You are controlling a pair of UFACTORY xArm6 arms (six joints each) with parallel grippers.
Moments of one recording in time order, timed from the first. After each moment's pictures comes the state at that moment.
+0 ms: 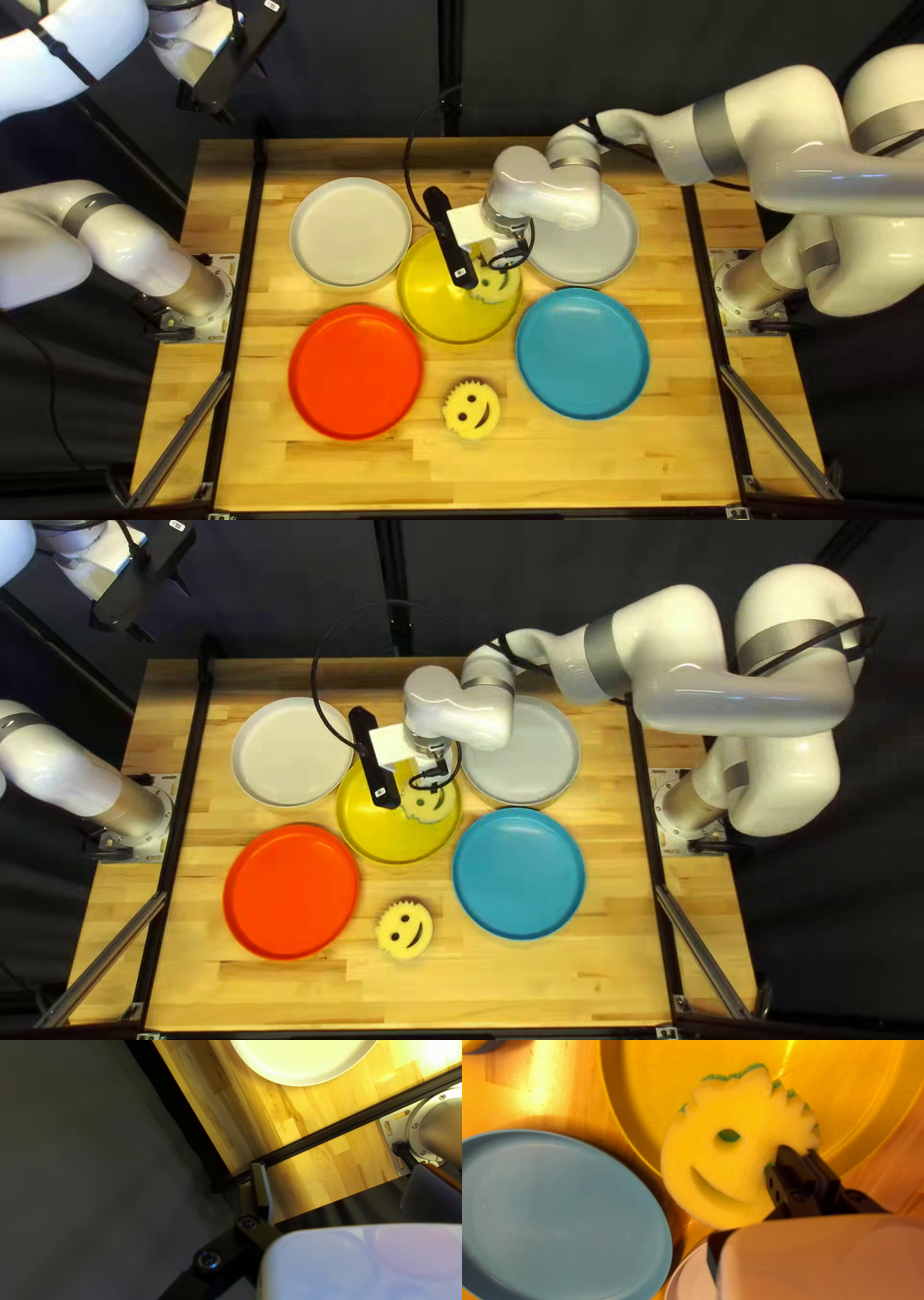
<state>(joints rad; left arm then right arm) 0.95 -0.81 -0.78 -0.08 1.48 1.49 -0.07 0.22 -1.02 0.04 0.71 -0.43</state>
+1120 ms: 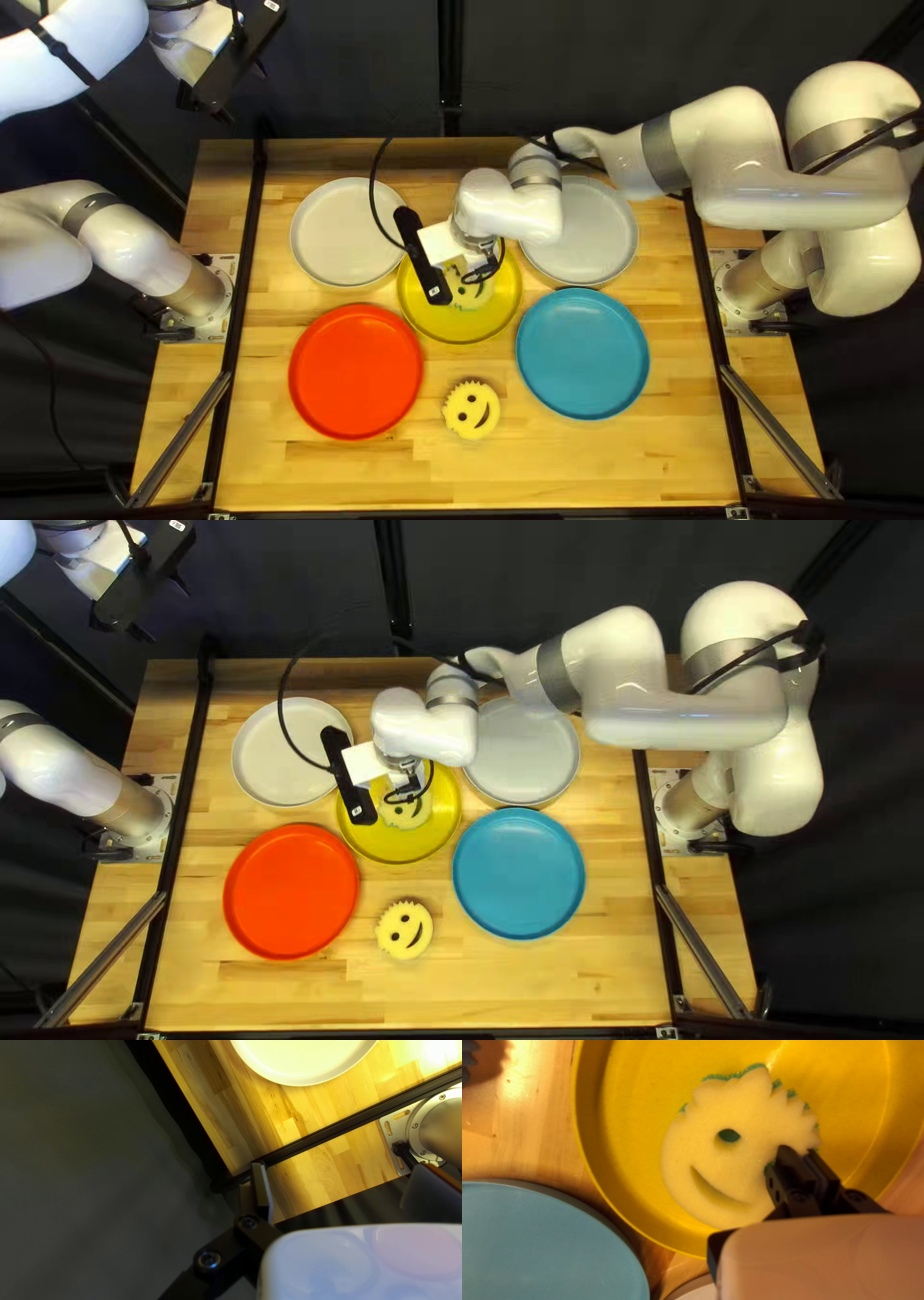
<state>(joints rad) 0.95 -0.81 -0.78 -0.08 1.48 1.49 0.04 0.41 -1.21 -0.11 0.73 -0.35</state>
